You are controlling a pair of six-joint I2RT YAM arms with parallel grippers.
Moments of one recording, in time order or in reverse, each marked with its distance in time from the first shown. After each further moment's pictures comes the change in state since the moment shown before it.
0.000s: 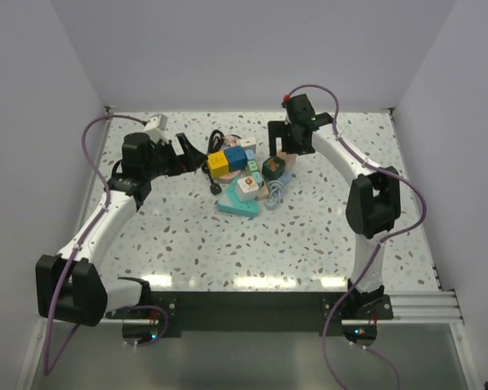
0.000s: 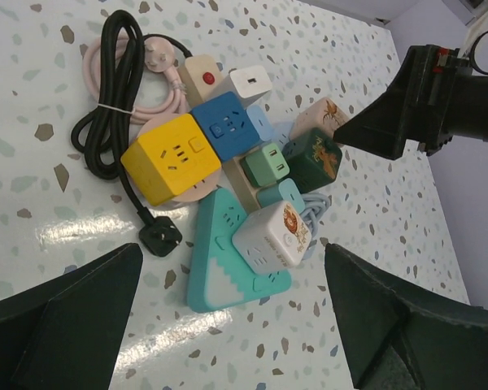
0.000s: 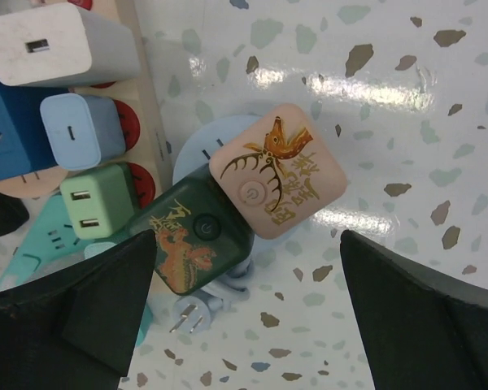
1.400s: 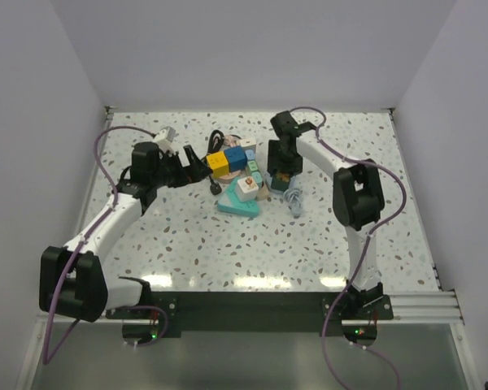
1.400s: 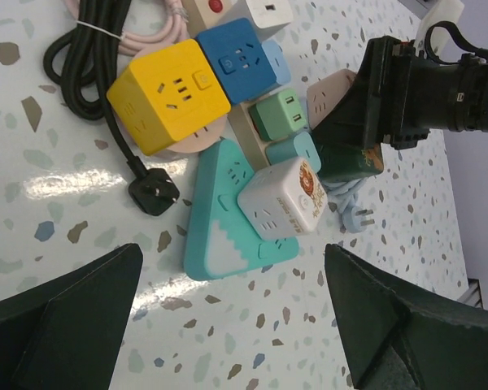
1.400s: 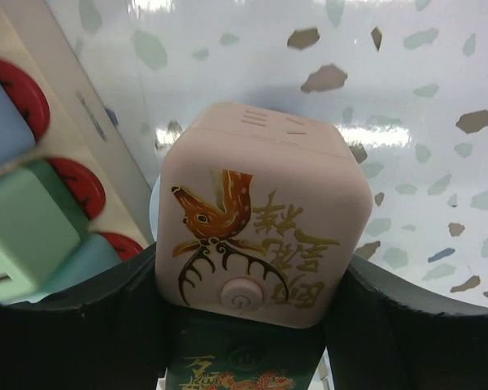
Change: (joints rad) left arm -0.026 0.031 -0.086 0.007 0.000 -0.024; right arm 0.046 0.172 0.023 -0.122 0.065 0.219
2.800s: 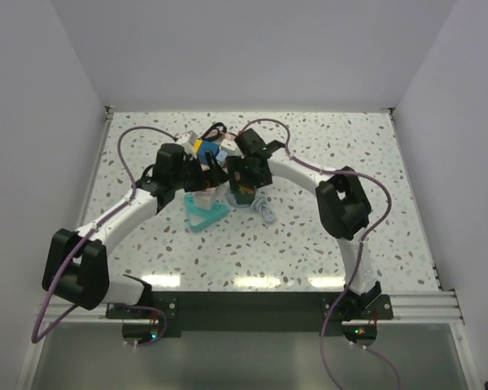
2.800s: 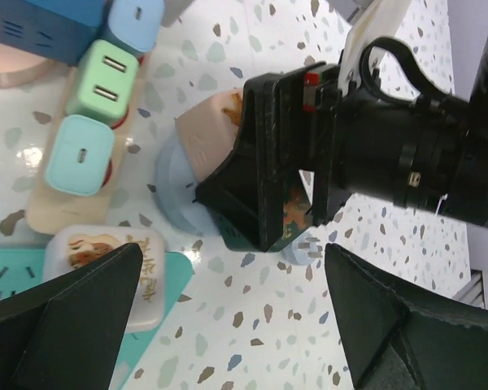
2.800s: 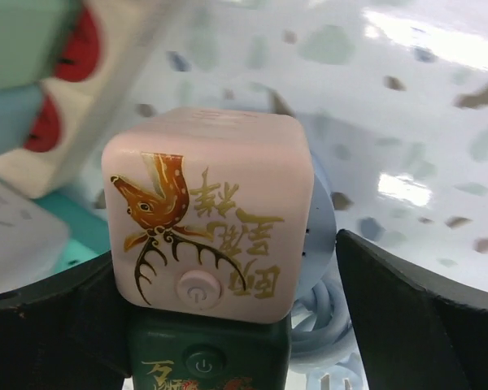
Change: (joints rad) left arm -0.160 0.073 0.030 -0.013 -0.119 -0.076; right arm 0.258 -0.013 -0.072 0.203 -0.099 -0.029
